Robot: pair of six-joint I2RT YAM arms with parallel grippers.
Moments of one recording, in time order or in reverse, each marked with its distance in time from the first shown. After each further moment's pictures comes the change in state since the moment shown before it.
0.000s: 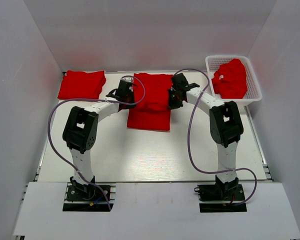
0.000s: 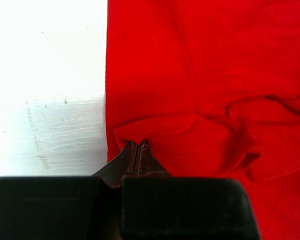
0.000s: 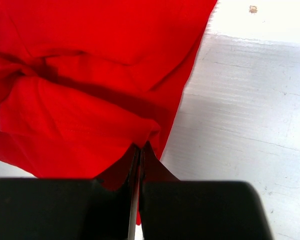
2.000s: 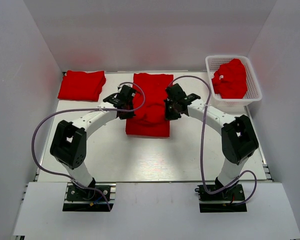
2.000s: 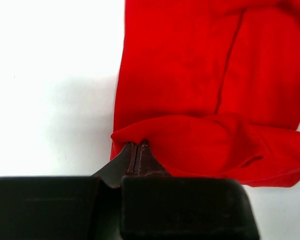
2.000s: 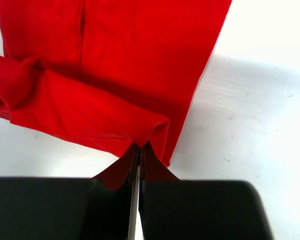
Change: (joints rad) left arm -0.119 -0.263 -0.086 -0.389 -0.125 -0.167; right arm 0.165 -0.305 -0.267 -0.031 0.080 0.098
